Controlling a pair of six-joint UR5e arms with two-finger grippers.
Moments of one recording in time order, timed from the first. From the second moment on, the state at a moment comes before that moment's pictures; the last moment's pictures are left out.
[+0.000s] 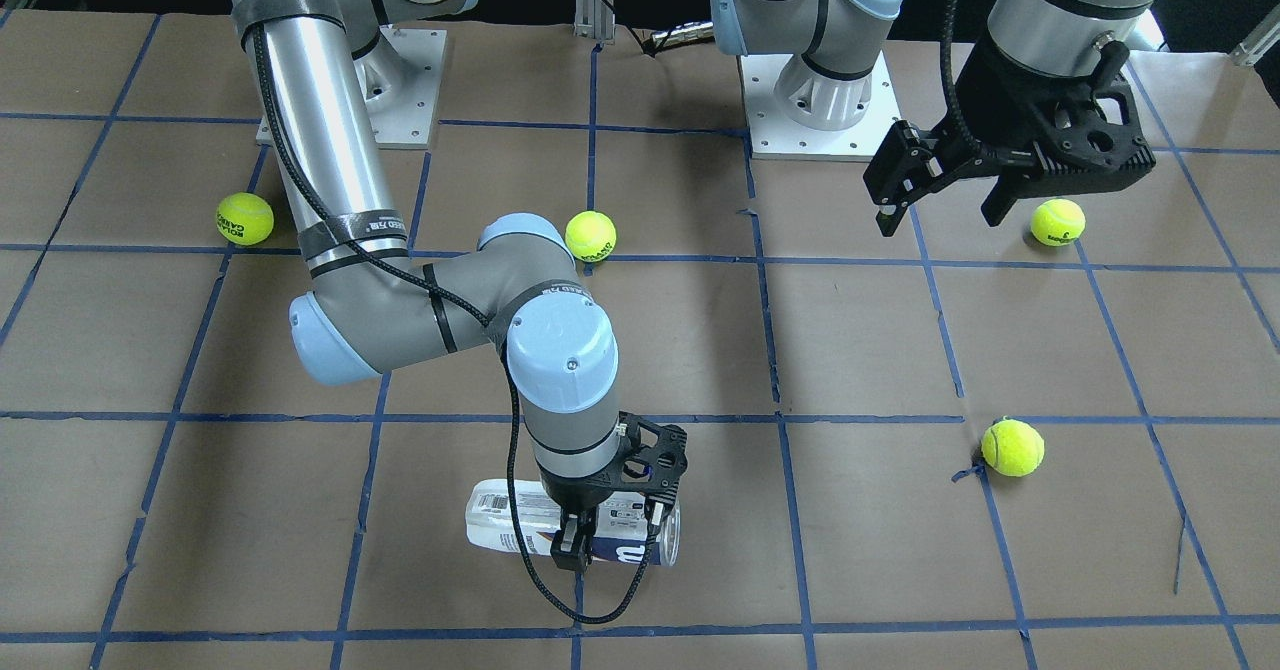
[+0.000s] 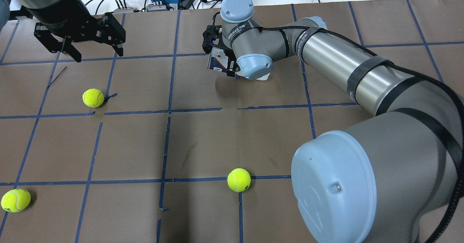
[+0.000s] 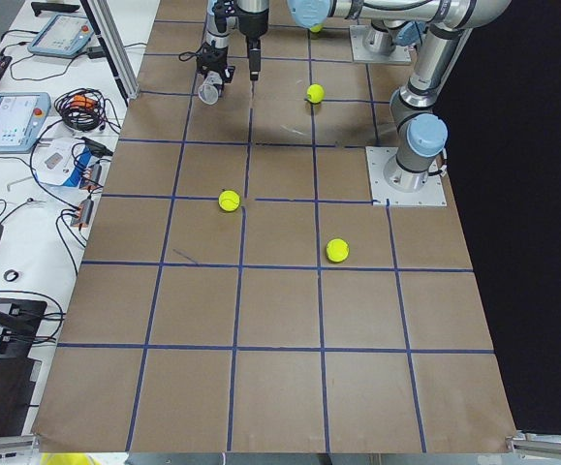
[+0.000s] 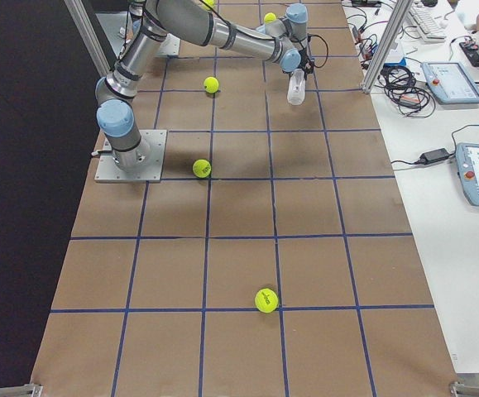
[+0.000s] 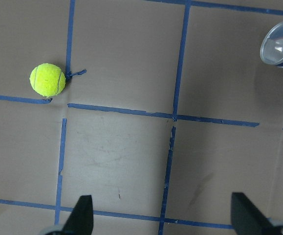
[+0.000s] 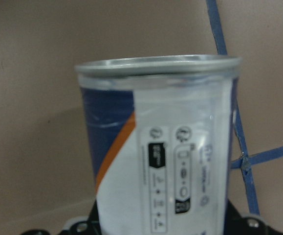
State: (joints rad) left arm -1.49 -1.59 -1.49 -1.58 1.59 -0.04; right arm 1.90 -0.85 1.34 -2.27 -1.57 -1.03
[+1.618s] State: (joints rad) left arm -1.49 -1.60 -1.51 -1.58 1.57 -0.05; right arm 1.89 -0.96 1.30 -2.26 -1.54 -0.83
